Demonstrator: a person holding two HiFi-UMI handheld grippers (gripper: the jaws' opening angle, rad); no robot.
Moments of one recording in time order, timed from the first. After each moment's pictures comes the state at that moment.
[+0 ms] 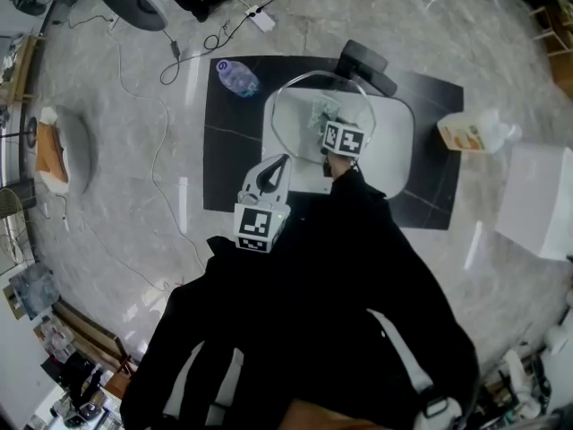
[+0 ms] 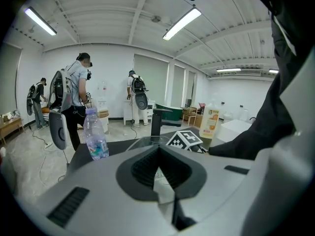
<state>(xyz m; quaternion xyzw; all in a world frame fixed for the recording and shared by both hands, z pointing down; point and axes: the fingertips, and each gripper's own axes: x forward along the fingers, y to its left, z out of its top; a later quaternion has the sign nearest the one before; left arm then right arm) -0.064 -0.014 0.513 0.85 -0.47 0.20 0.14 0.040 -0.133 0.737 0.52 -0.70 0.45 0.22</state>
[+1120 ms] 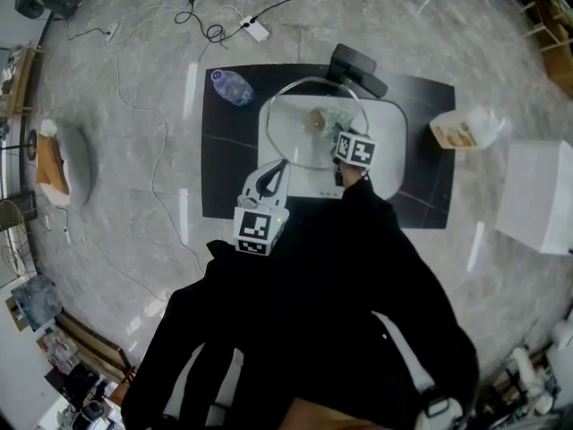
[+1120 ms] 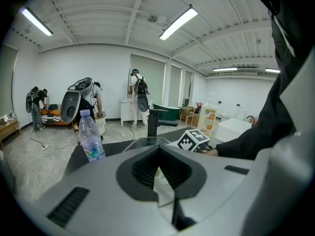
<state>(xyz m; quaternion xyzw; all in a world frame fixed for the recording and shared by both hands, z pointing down) -0.054 -0.012 0.513 0.86 -0.46 0.20 0.13 0.101 -0.116 0.741 0.55 -0.67 0.44 0.22</state>
